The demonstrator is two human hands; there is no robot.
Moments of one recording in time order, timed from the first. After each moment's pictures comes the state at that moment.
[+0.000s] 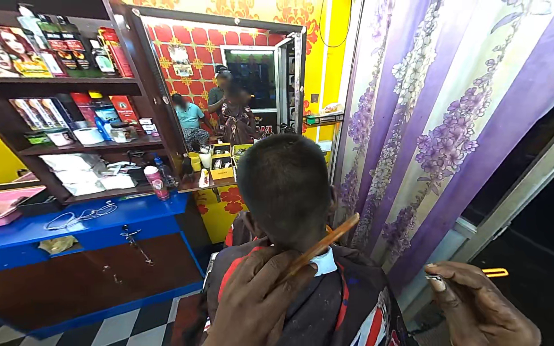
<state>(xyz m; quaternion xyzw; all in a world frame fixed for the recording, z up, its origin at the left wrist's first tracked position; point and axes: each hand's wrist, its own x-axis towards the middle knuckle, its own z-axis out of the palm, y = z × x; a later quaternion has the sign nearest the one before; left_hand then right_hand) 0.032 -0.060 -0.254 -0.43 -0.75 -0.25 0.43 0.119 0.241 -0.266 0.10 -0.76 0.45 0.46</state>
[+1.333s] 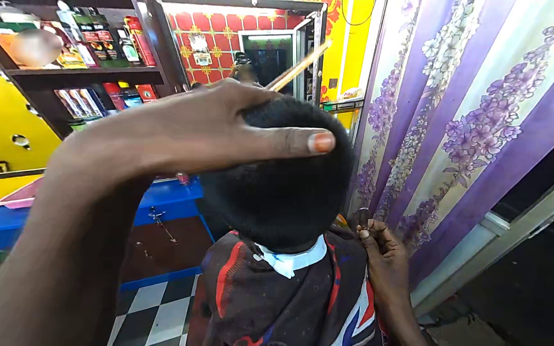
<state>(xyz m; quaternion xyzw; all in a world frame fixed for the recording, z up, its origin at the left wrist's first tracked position) 0.007 -0.077 -0.028 -0.32 -0.92 -0.19 0.12 0.024 0.179 -0.308 -0.02 -0.69 0.63 0.35</state>
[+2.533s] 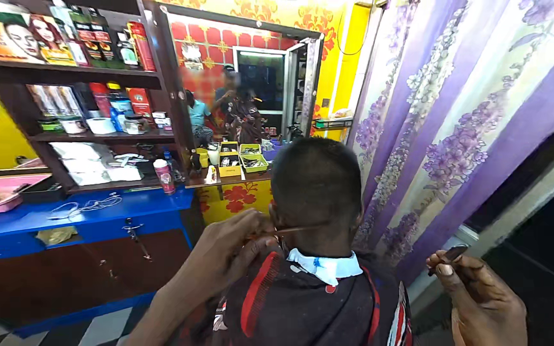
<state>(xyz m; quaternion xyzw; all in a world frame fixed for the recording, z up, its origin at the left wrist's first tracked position) -0.032 -0.157 -0.230 -0.45 -0.78 -0.32 0.29 0.101 0.213 -0.269 0.04 -0.69 0.57 0.45</state>
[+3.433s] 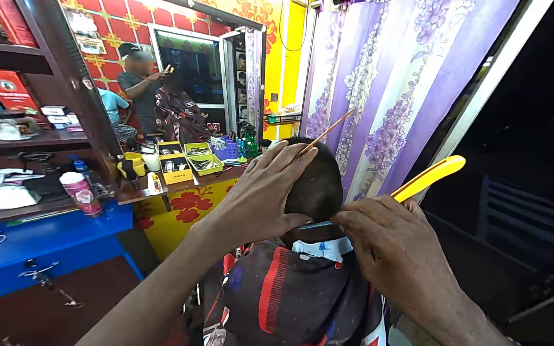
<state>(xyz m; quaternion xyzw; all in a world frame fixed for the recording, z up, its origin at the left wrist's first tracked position) -0.066 -0.114 -0.137 -0.54 -0.78 -0.20 0.25 0.098 0.068 -0.159 0.13 -0.89 -0.07 0.44</state>
